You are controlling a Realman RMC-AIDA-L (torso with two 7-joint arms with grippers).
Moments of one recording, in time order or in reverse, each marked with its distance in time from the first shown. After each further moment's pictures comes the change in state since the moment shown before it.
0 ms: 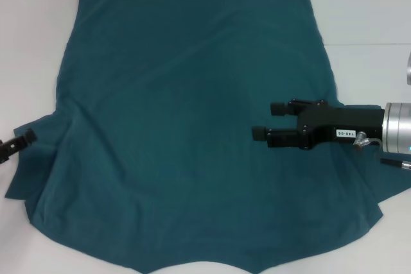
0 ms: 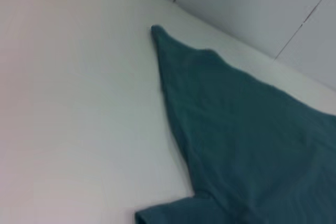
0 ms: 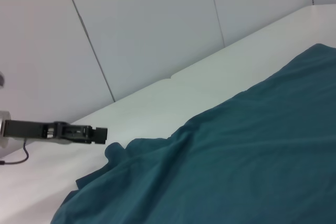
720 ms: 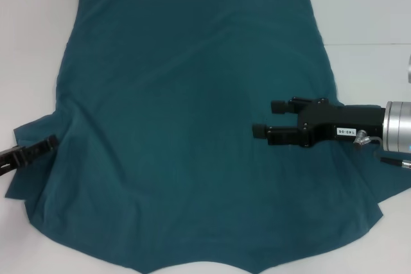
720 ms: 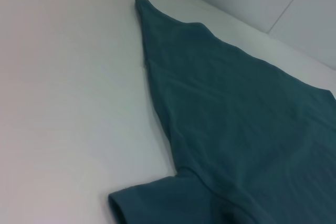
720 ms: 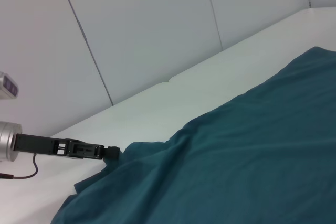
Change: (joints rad) left arm -0.034 0.000 0.056 -0.054 0.018 -0.051 0.007; right arm 0.001 0.001 0.012 0.000 -0.001 0.000 0.000
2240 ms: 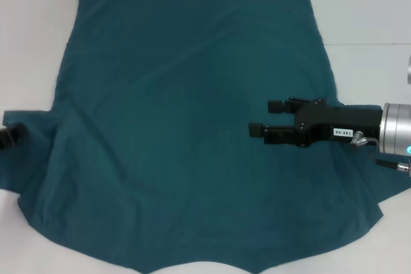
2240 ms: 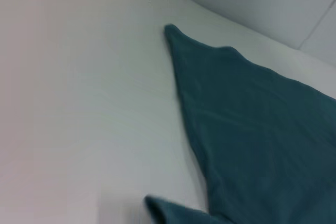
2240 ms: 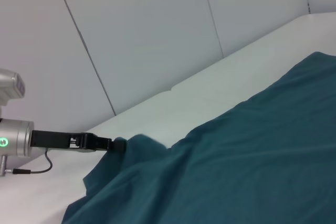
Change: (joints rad) left arm -0.042 0.016 0.004 0.004 0.003 -0.112 -0.021; right arm -0.008 0.011 0.001 0.008 0.026 0.000 0.000
